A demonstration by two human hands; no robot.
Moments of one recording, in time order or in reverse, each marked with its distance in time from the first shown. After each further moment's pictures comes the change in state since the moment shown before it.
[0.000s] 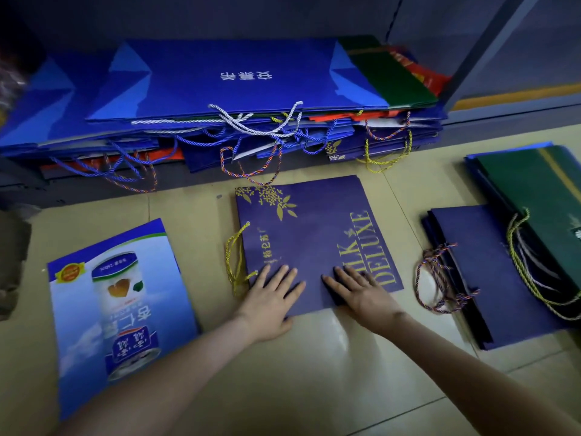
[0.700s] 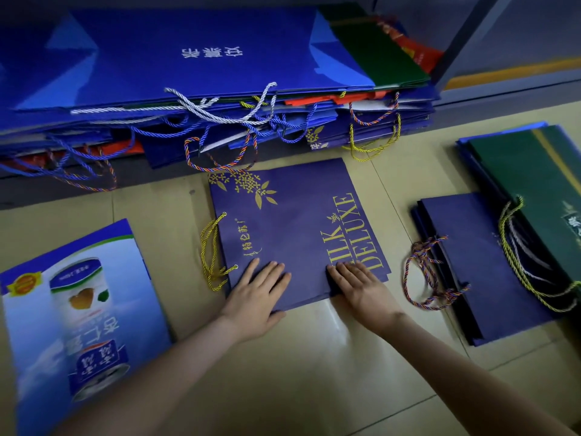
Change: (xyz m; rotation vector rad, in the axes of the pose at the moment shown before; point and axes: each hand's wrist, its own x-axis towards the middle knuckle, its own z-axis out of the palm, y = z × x) left_hand 0.026 -0.002 0.027 -0.034 0.326 0.012; right_hand 0.003 0.031 0.022 -0.072 0.255 -0.007
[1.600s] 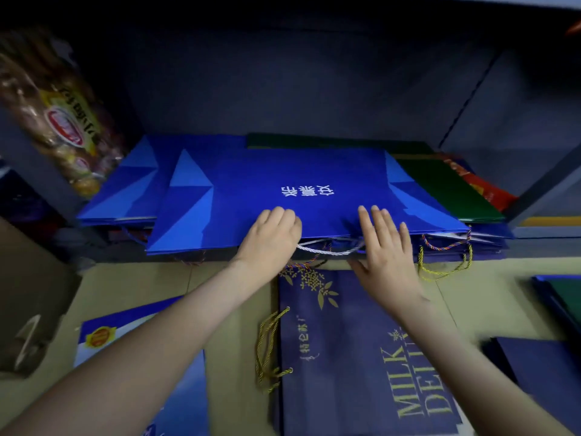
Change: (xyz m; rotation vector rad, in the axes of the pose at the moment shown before) left_hand 0.083 -0.181 -0.175 0.482 0.524 -0.274; right_hand 0.170 -0.011 -0.203 0.087 0.677 0.130
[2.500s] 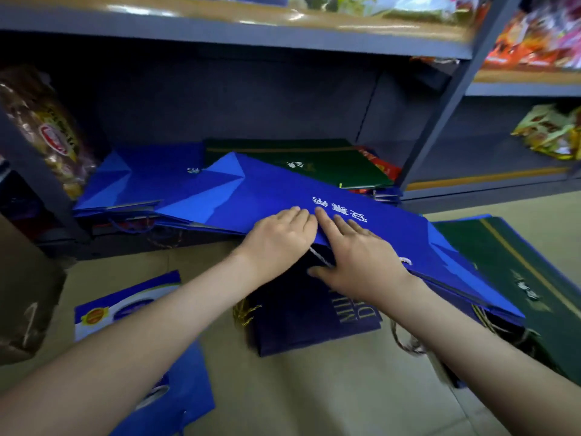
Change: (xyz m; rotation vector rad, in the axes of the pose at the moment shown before) left_hand -0.037 0.068 -0.183 -0.287 0.266 0.264; right_hand -0.124 -0.073 -0.197 -0.142 -0.364 0.097
